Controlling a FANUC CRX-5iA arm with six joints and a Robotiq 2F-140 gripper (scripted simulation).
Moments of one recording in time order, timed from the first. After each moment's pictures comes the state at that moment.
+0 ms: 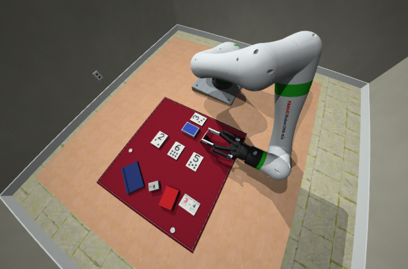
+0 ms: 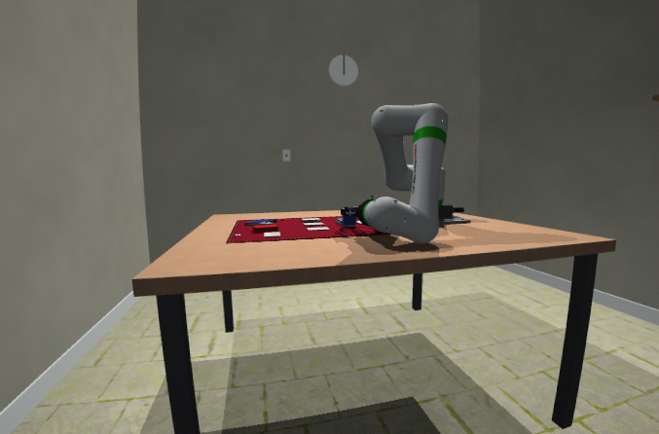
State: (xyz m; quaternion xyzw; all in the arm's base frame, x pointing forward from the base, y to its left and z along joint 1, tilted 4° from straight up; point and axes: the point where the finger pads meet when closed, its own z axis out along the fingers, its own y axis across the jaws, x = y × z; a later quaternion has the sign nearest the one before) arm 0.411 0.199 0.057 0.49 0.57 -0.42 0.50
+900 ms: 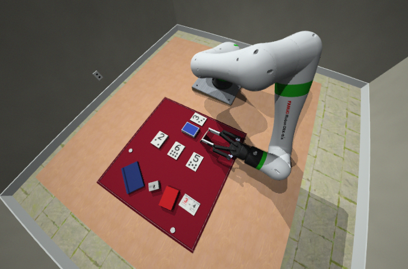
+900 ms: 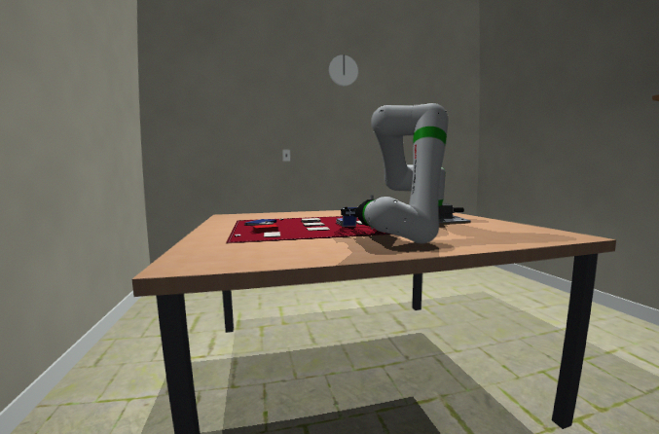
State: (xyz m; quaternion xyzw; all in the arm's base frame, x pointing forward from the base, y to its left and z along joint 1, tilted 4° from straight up) arm 0.411 0.199 0.057 0.49 0.57 -0.42 0.50
